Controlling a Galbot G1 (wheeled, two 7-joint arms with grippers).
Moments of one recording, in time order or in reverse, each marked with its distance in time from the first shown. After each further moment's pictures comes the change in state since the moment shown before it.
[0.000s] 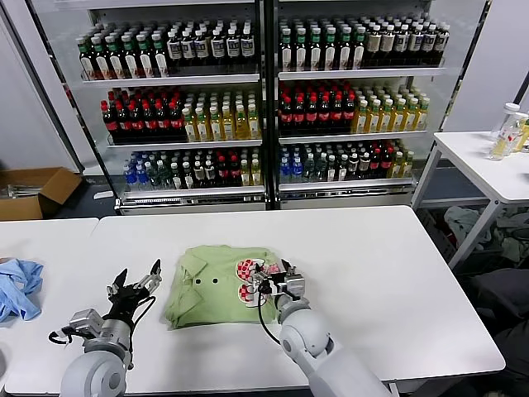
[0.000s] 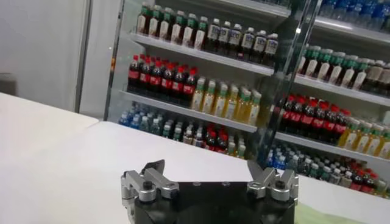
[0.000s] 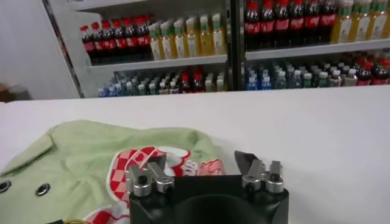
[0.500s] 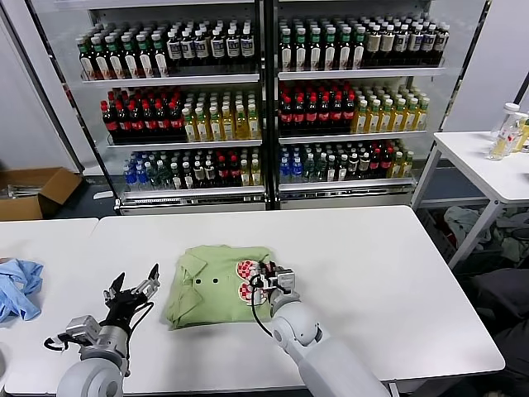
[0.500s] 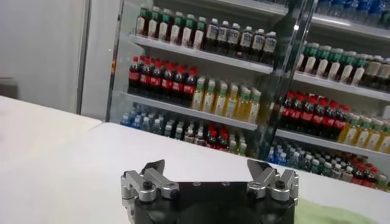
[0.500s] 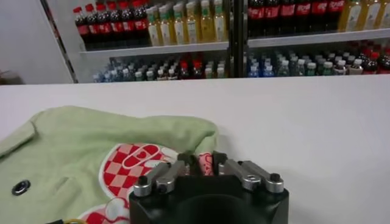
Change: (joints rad) left arm 0.045 0.001 -0.014 -0.031 0.020 -0.002 0.003; right arm 0.070 0.034 -0.034 -0.118 0.015 -0.005 0.005
